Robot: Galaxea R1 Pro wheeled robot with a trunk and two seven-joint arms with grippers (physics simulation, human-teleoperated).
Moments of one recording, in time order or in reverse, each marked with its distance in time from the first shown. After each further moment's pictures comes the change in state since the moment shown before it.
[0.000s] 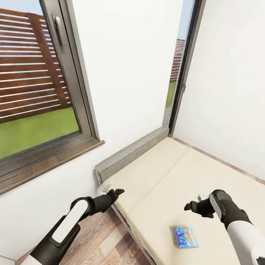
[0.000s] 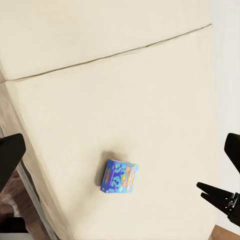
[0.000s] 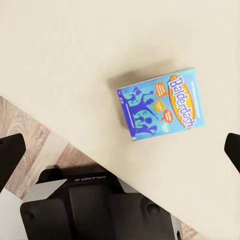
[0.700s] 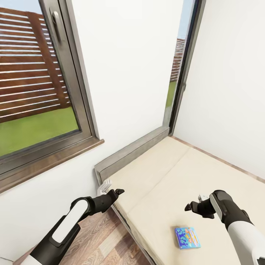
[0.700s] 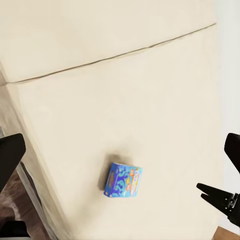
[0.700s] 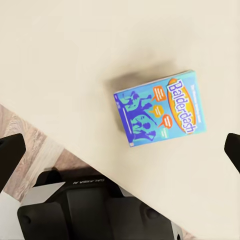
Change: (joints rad) left arm 0.000 0.001 0.000 0.000 0.001 0.001 0.000; right arm 0.003 -0.004 -0.001 0.001 -0.001 0.005 -0.001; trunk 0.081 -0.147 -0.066
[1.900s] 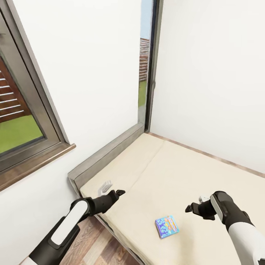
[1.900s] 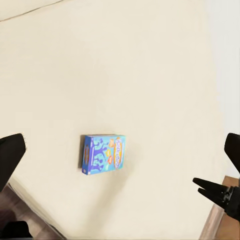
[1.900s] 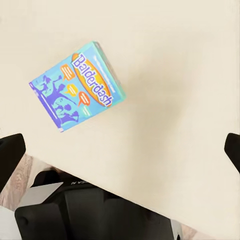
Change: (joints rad) left arm 0.012 0.003 -0.005 -0.025 -0.003 0.017 -0.004; right arm 0.008 -0.003 0.000 0.001 -0.002 0.006 0.000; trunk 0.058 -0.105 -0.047
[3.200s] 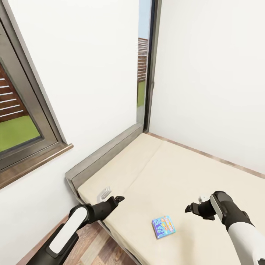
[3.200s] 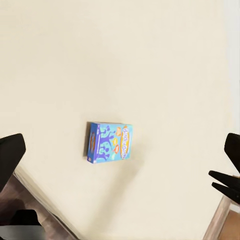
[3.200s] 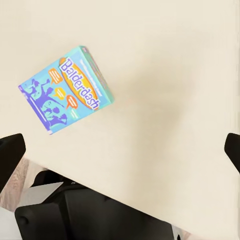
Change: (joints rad) left arm 0.050 0.001 0.001 -0.002 -0.017 -0.006 0.003; right arm 0.000 0.001 0.001 0.000 0.000 0.000 0.000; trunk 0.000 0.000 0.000
